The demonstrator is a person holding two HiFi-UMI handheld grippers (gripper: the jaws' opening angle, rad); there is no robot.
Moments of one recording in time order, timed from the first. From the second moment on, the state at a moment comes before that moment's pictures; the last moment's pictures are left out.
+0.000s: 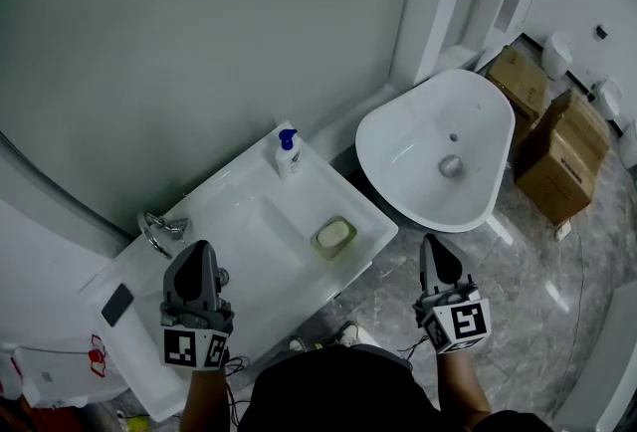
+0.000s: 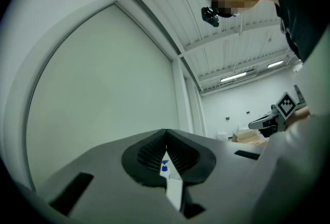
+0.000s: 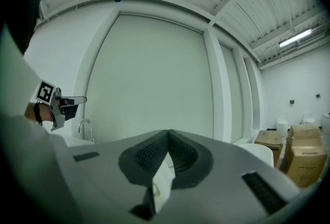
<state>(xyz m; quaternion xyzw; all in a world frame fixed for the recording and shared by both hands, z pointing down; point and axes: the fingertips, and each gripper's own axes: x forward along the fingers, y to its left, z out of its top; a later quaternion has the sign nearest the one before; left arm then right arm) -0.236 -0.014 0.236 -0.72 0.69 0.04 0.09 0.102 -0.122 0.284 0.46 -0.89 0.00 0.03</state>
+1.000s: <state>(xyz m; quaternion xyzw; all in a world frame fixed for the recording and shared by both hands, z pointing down) -0.207 0.004 0.249 -0.73 0.67 0.03 0.07 0.072 -0.112 0.277 0.42 -0.91 -0.01 0.03</state>
